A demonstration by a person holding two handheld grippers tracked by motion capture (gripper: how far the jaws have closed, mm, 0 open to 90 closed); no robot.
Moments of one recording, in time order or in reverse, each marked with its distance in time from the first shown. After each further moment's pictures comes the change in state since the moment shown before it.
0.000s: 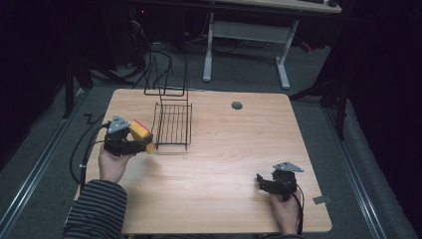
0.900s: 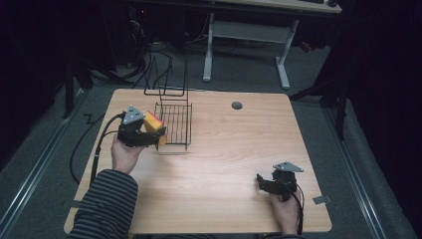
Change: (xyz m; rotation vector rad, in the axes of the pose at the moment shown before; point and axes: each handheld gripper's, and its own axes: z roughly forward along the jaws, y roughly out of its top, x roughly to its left) left arm -0.021 0.032 0.023 -0.023 -0.036 0.054; right arm 0.000 0.000 0.000 -0.001 0.002 -0.002
